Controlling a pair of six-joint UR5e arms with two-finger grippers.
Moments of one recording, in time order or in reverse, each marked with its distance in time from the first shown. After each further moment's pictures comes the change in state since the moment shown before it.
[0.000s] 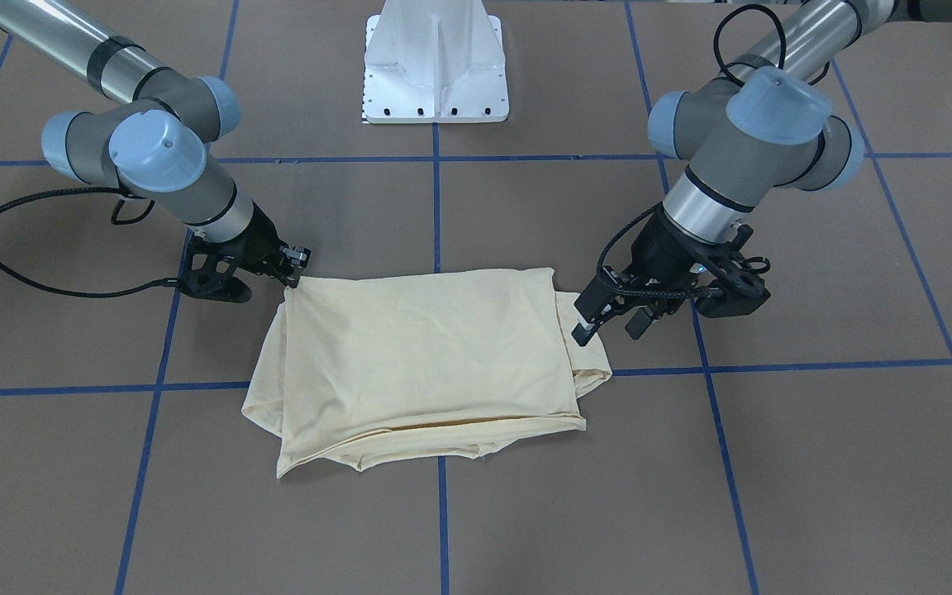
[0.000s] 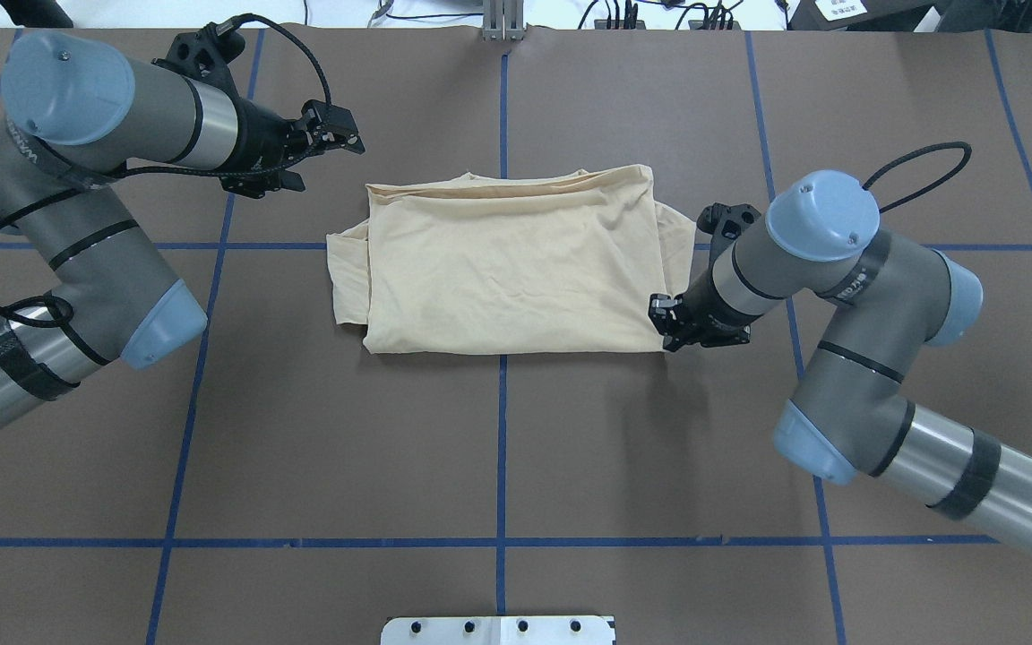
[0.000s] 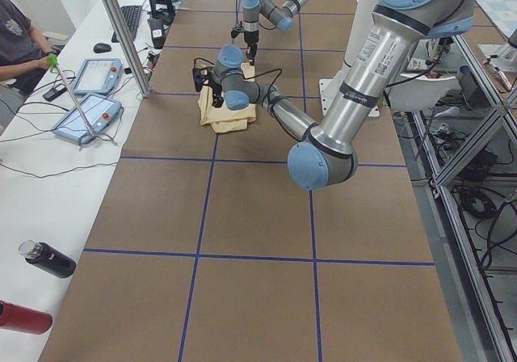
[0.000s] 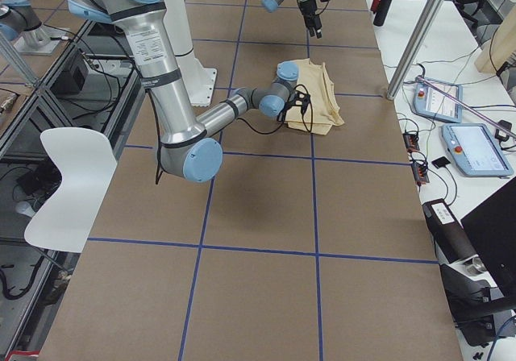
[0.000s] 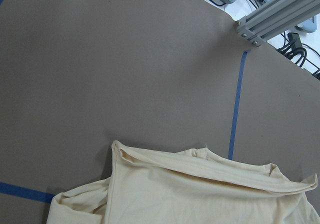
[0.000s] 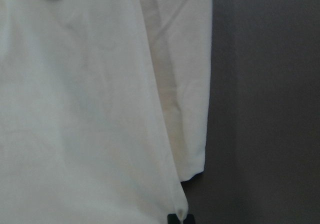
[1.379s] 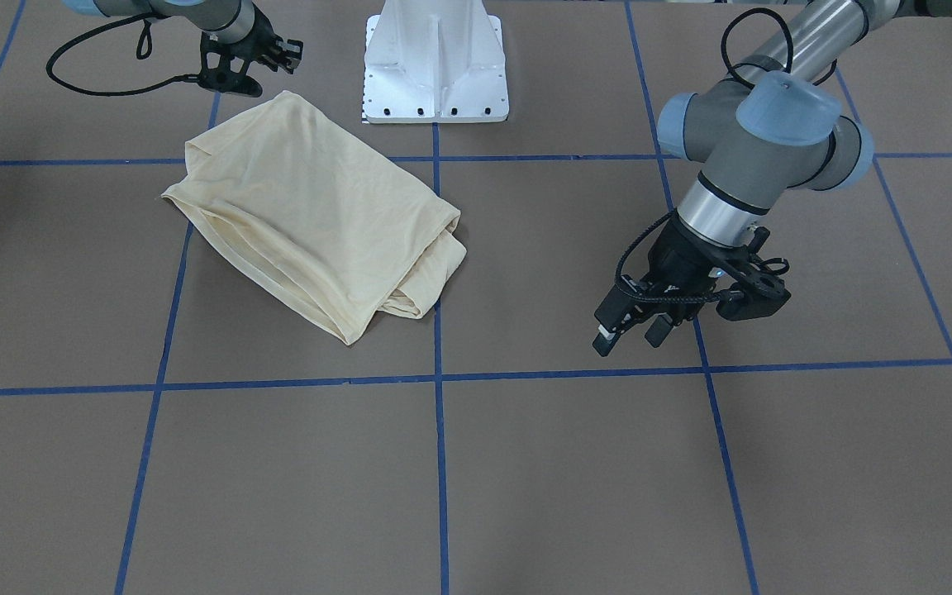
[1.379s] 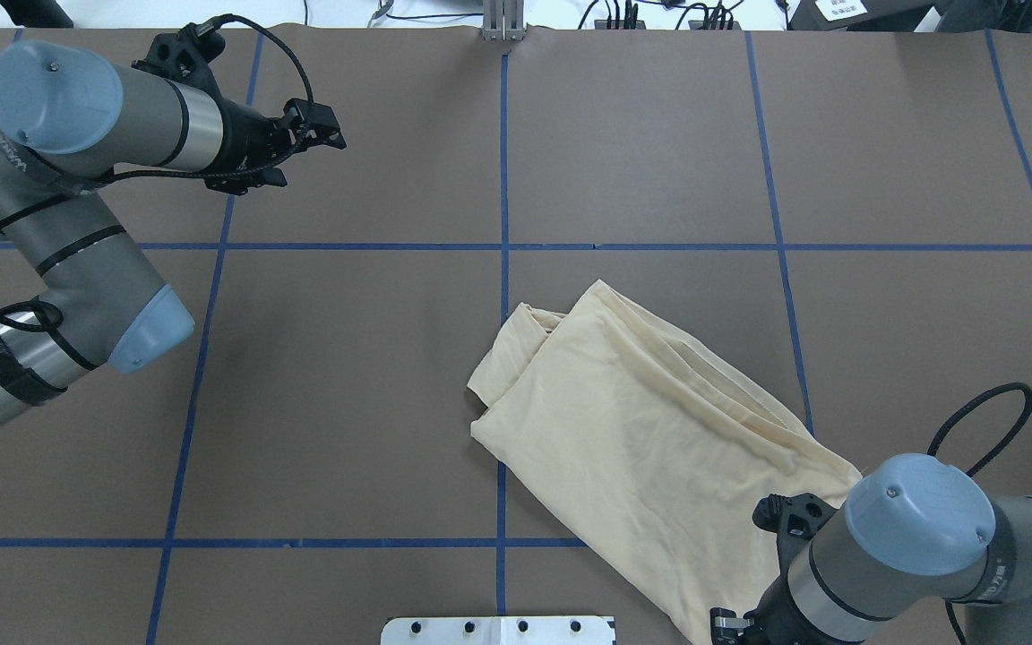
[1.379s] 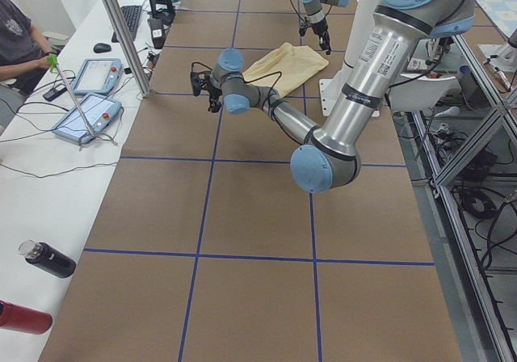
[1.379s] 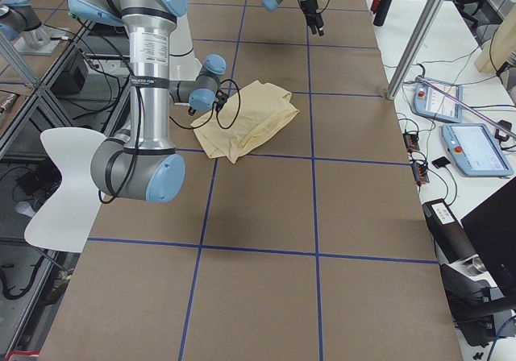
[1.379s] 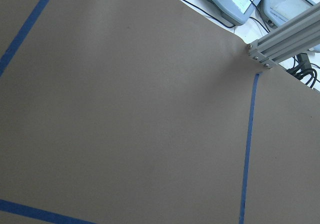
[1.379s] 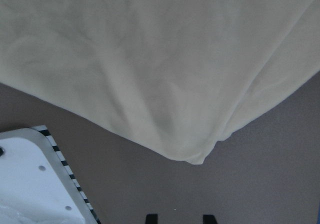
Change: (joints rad) left arm -0.003 0.028 -0.008 0.000 0.048 0.002; right arm -0.446 -0.377 0.490 -0.092 0.067 0.327
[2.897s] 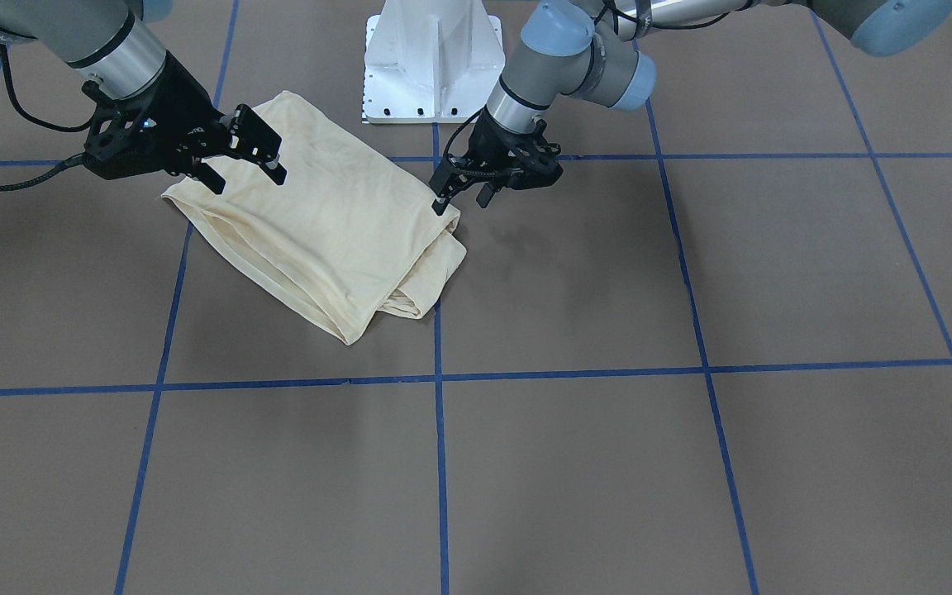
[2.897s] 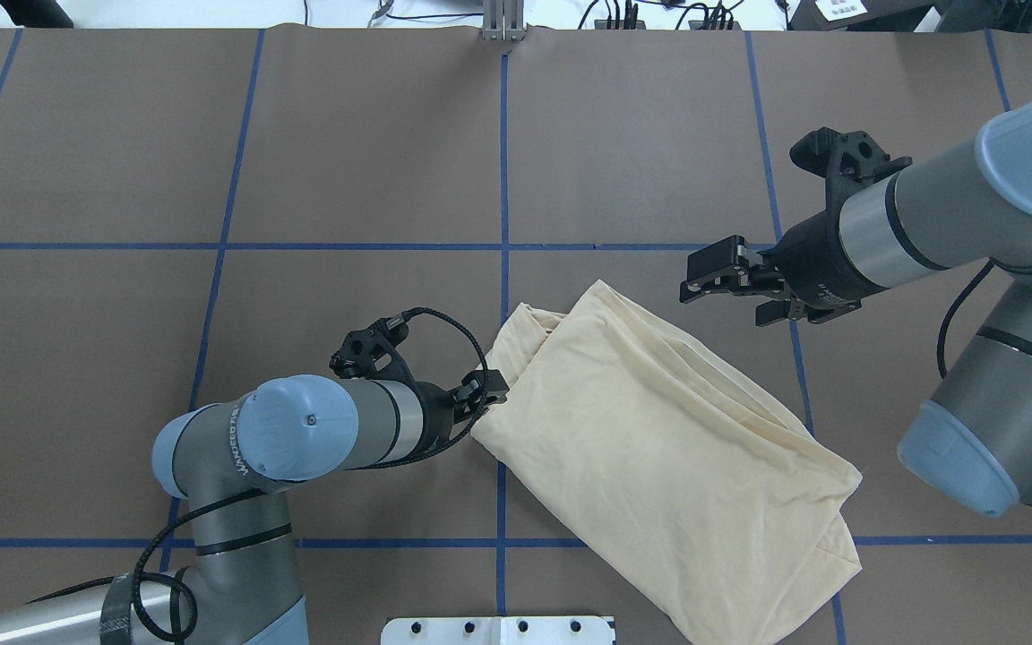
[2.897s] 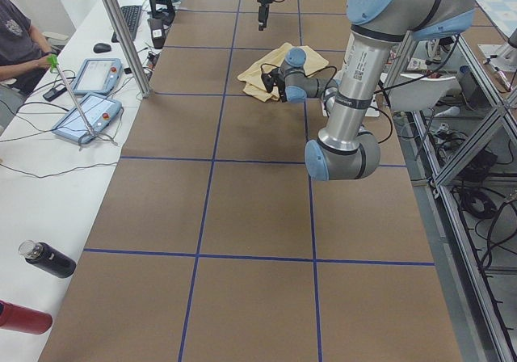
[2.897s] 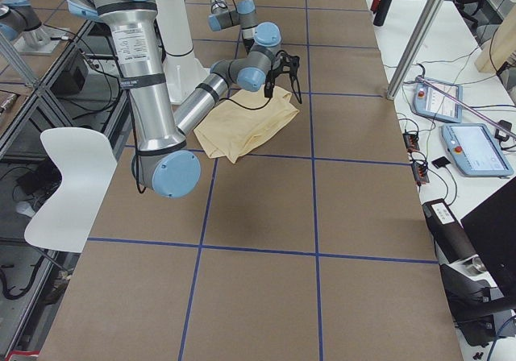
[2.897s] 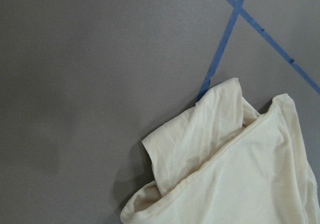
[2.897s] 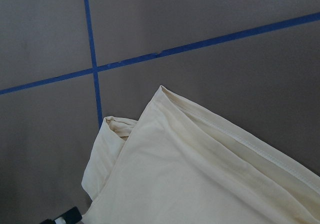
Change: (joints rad) left arm 0.526 -0.029 -0.091 0.100 0.283 -0.384; right arm 0.571 0.278 -0.103 0.008 -0.009 -0.367
